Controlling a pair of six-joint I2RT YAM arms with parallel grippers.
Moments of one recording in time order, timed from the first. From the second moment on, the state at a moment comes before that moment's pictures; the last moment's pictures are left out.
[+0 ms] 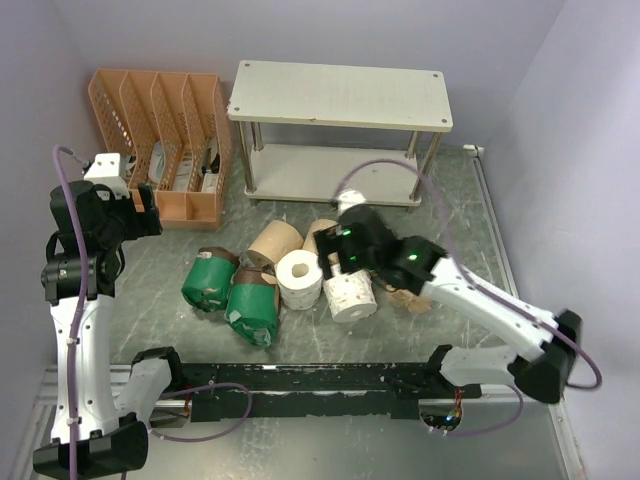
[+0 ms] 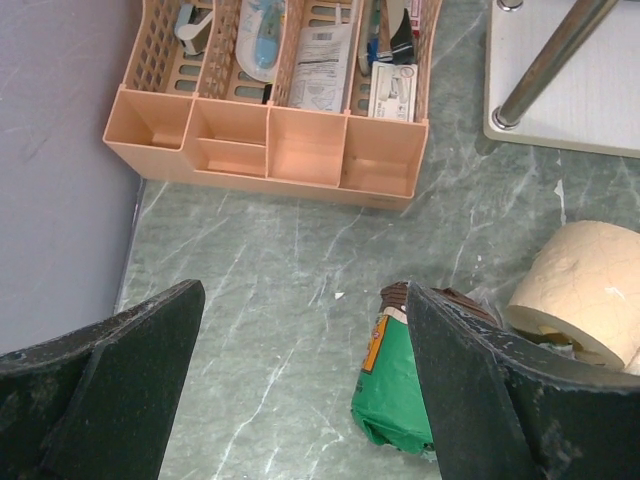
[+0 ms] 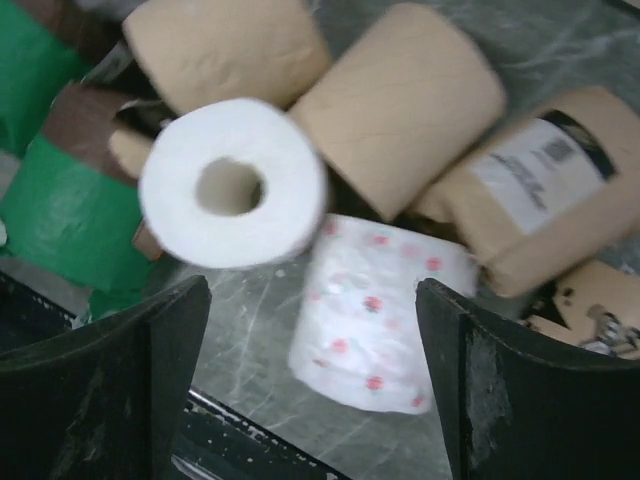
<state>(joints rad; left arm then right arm) 0.17 0.86 1.15 -0.71 0.05 0.03 0.84 1.16 1.12 -0.66 0.21 0.34</state>
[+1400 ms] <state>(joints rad) 0.17 0.82 1.11 -0.71 0.12 0.06 1.30 1.70 1.32 -0.72 0.60 0.20</state>
